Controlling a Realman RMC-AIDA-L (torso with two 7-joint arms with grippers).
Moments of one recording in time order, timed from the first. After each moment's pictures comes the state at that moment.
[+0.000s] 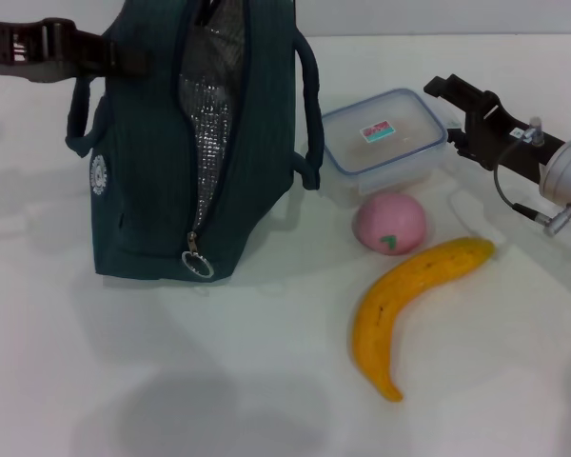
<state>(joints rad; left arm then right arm) -0.66 -1.90 0.60 0.94 2.05 1.81 -2.40 0.80 2.03 -0.87 0.06 -1.10 -0.94 1.86</state>
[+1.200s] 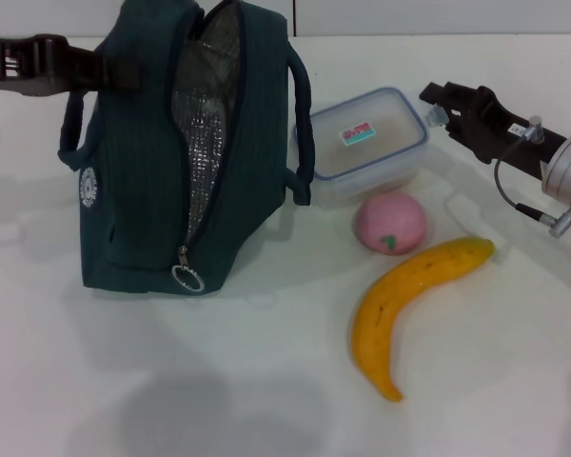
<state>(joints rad) -0.64 -1.90 0.60 0.95 2.04 1.83 -2.39 0.78 2.03 -0.90 0.00 -1.14 -1.01 1.85</state>
